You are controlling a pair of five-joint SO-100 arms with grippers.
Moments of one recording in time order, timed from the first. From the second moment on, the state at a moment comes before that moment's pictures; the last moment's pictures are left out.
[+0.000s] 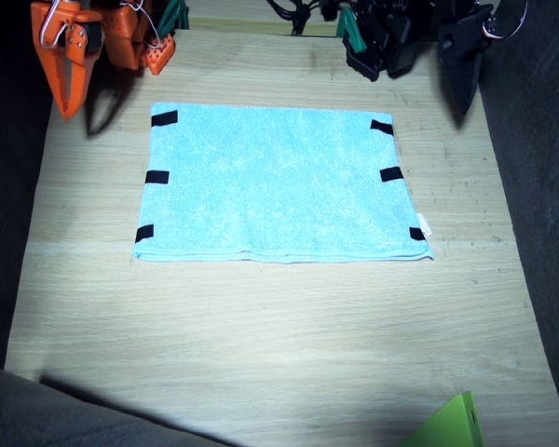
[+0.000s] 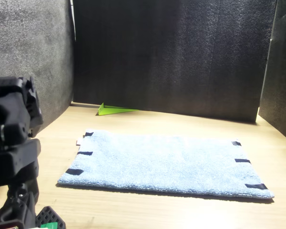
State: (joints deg) arm 0 88.2 136.1 138.3 70.2 81.6; arm 1 78.9 130.2 131.7 71.5 86.4
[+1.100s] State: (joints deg) arm 0 76.6 123.7 135.1 68.8 76.6; arm 1 99.6 120.7 127.8 69.0 97.4
